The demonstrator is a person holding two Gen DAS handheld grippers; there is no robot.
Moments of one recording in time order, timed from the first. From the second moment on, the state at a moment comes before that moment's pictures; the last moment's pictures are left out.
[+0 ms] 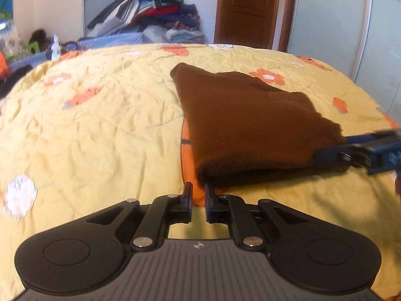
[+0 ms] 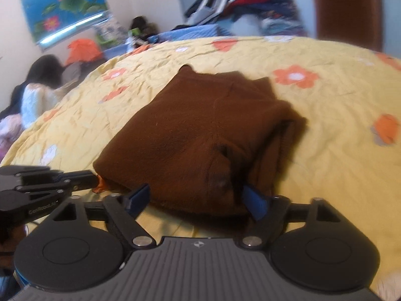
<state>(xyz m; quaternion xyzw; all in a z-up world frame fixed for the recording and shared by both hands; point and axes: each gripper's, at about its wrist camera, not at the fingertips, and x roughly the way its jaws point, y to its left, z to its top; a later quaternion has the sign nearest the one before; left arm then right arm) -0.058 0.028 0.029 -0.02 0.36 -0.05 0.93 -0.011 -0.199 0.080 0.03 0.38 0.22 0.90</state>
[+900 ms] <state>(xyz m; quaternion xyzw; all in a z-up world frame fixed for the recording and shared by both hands) -0.053 -0.016 0.006 0.02 0.42 -0.02 0.91 -0.055 -0.193 0.039 -0.01 0.35 0.00 0.94</state>
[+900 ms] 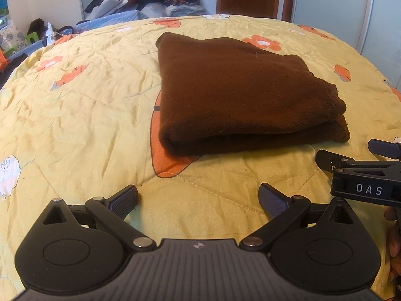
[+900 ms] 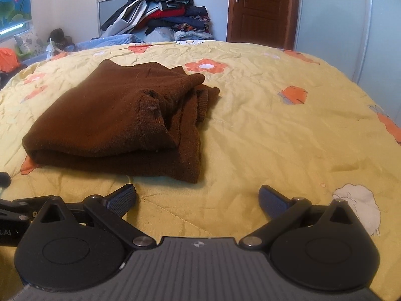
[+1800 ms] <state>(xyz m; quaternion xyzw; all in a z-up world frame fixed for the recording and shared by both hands) -0.059 0.006 -0.003 0.00 0.35 0.01 0.94 -0.060 -0.193 0.037 -0.01 0.34 0.01 0.94</state>
